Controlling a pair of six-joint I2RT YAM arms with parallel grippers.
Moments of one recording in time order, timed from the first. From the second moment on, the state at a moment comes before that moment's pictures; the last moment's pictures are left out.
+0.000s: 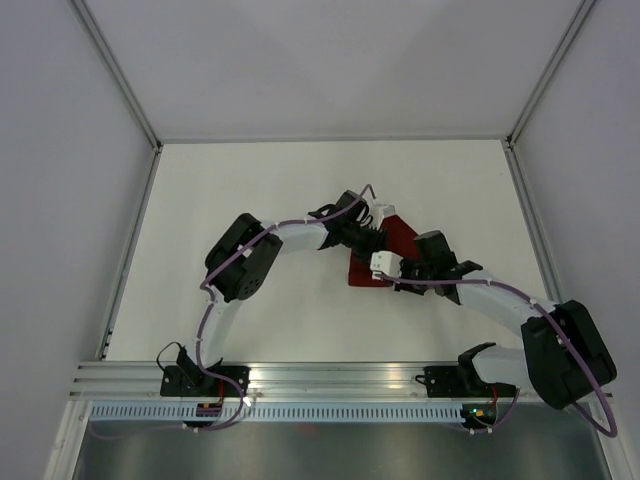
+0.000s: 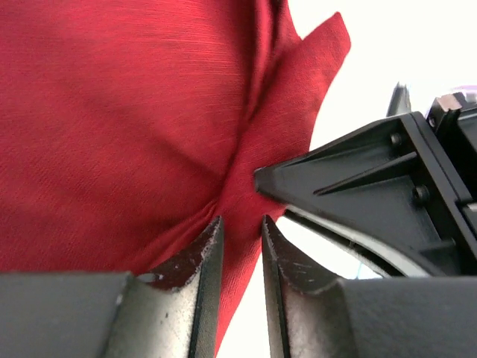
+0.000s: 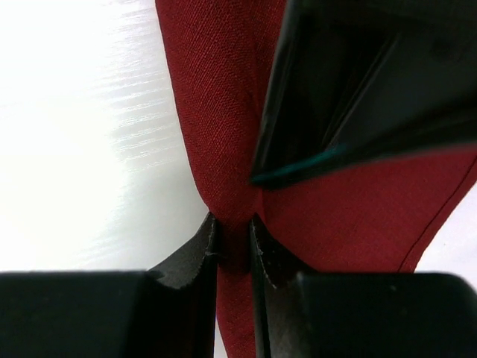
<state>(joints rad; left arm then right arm) -0.77 2.25 1.53 -0.14 0.80 -0.33 0.42 1.24 0.51 -0.21 -0.32 -0.94</state>
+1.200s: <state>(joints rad) -1.10 1.74 0.85 0.59 -0.14 0.35 0.14 2.00 1.33 -1.12 -0.73 -1.23</state>
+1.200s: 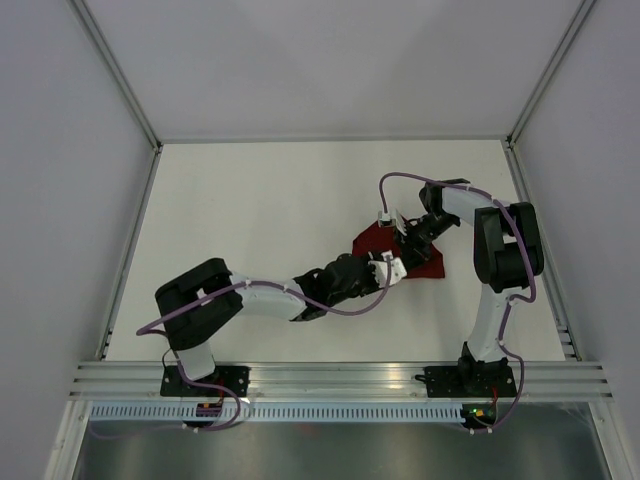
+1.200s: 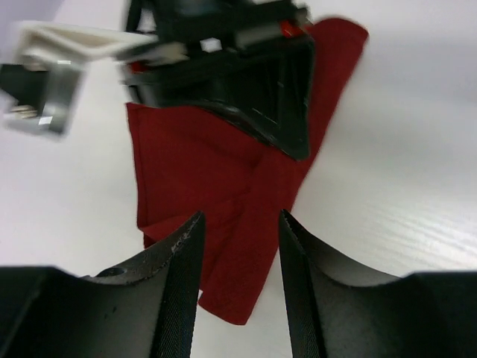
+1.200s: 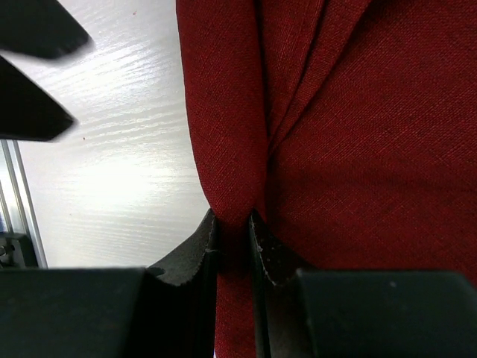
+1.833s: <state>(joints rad) -1.18 2.01 1.01 0.53 -0.15 0.68 0.14 2.01 1.34 -1.13 -0.72 -1.22</state>
